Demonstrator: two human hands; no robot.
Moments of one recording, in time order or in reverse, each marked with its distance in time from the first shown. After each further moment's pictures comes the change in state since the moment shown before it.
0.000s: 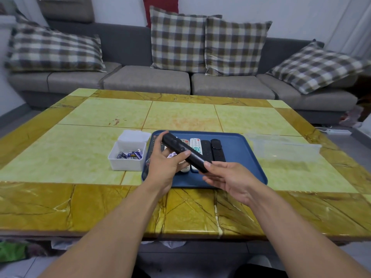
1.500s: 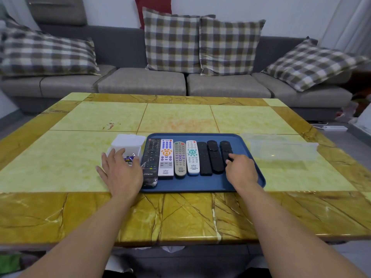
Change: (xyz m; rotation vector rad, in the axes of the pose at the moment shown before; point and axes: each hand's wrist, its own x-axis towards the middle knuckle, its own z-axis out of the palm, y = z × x) left_hand 0.031 -0.004 -0.088 1.256 0.586 0.232; right_hand 0.078 0.018 -0.052 -1.075 0.727 -0.180
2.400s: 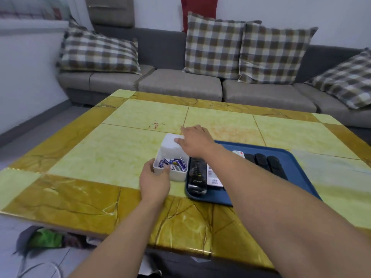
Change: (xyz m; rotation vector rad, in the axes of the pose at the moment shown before) left_hand 0.015 -0.035 -0.034 -0.557 -0.101 -0.341; right_hand -0.010 -0.248 0.082 -0.451 -0.315 -0.826
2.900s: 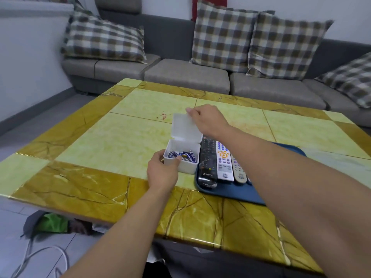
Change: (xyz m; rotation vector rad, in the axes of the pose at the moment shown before) left_hand 0.011 0.000 -0.008 -0.086 -0.059 -0.074; right_hand 0.016 -0.004 -0.026 0.431 0.255 0.016
